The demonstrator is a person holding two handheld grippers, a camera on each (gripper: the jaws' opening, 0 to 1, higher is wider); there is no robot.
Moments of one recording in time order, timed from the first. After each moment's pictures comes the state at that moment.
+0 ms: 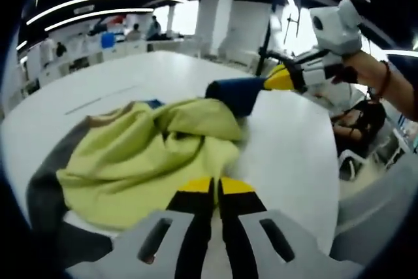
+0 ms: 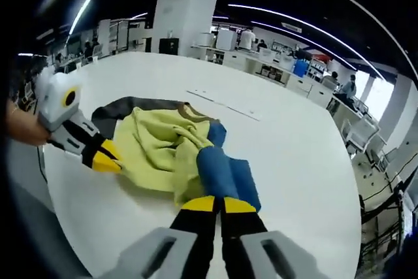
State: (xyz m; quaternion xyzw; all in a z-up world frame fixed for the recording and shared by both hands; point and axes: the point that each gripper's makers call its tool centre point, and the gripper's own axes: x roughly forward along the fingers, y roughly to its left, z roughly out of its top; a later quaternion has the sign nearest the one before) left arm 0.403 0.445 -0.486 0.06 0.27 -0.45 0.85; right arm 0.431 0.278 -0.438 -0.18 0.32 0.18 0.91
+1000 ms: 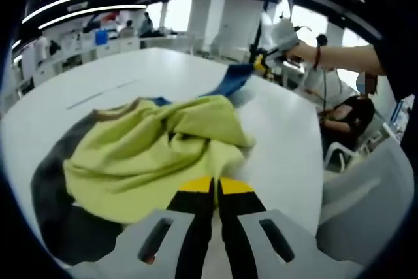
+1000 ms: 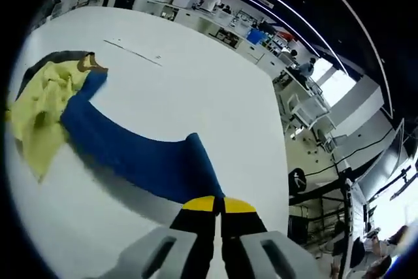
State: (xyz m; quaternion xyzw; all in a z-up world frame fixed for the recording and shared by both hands) left arm 0.376 0.476 -0.481 0.06 0.29 -0.47 0.83; right arm 0.476 0.083 -0.449 -0.27 0.40 -0.02 0.88
